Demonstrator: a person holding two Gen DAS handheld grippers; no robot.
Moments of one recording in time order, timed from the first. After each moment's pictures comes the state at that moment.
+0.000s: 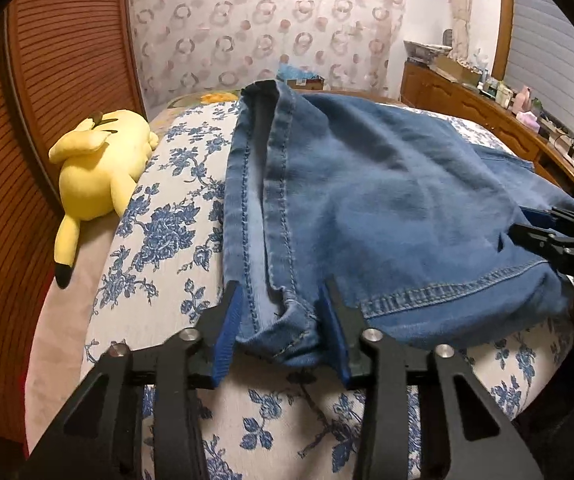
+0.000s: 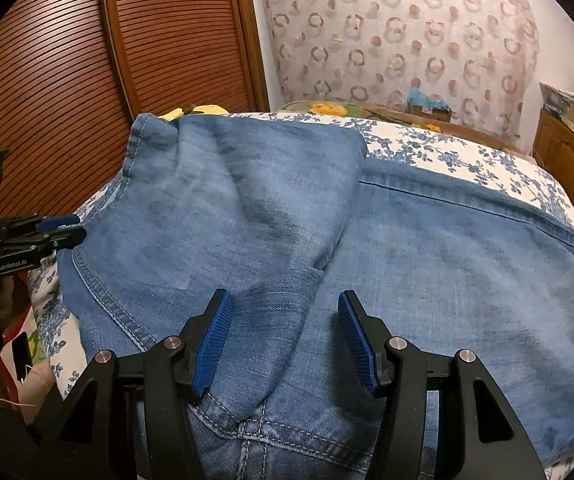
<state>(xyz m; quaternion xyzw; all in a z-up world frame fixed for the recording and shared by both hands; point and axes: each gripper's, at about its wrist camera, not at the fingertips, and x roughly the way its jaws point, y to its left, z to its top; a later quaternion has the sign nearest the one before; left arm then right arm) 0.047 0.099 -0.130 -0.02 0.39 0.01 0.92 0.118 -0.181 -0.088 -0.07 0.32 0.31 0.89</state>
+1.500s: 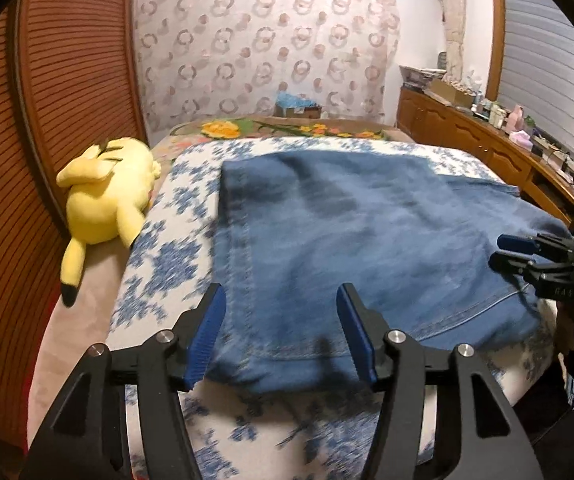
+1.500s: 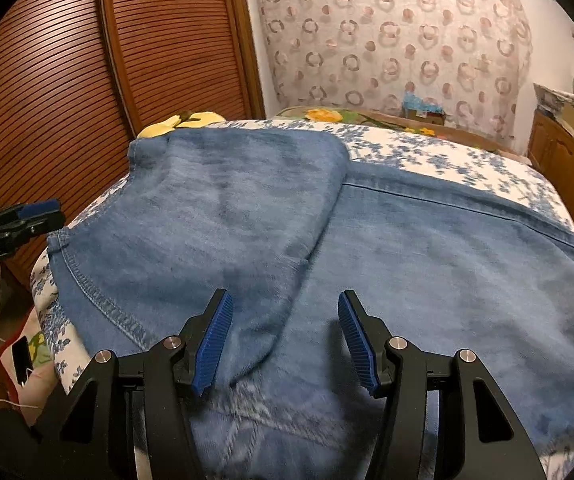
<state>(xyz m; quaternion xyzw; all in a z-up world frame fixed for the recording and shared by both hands) 0.038 0.084 -0.096 -0.02 0.34 0.01 0.94 0.112 -0.198 -0.086 -0.06 0.31 0.30 0.90</state>
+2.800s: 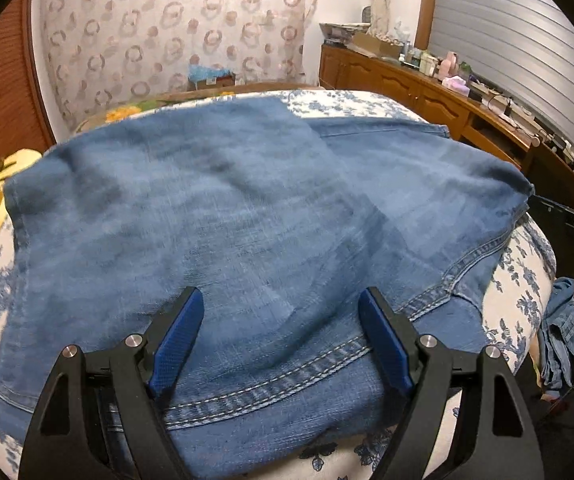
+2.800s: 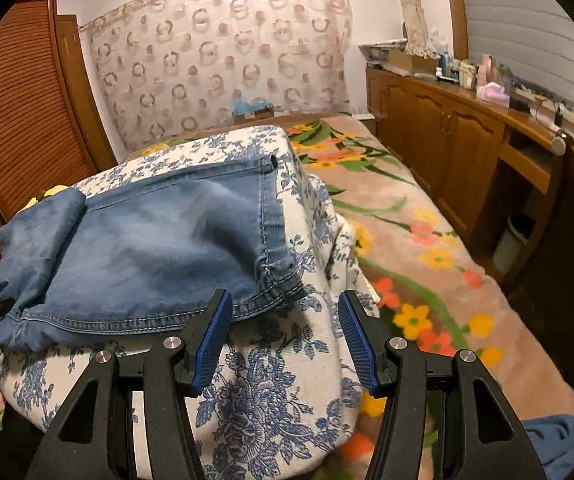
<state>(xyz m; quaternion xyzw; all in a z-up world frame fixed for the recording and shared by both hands) 0.093 -0.038 -0.132 0.01 0.40 -0.11 0.91 0.063 -0.378 -0.093 0.06 0.32 0.06 0.95</state>
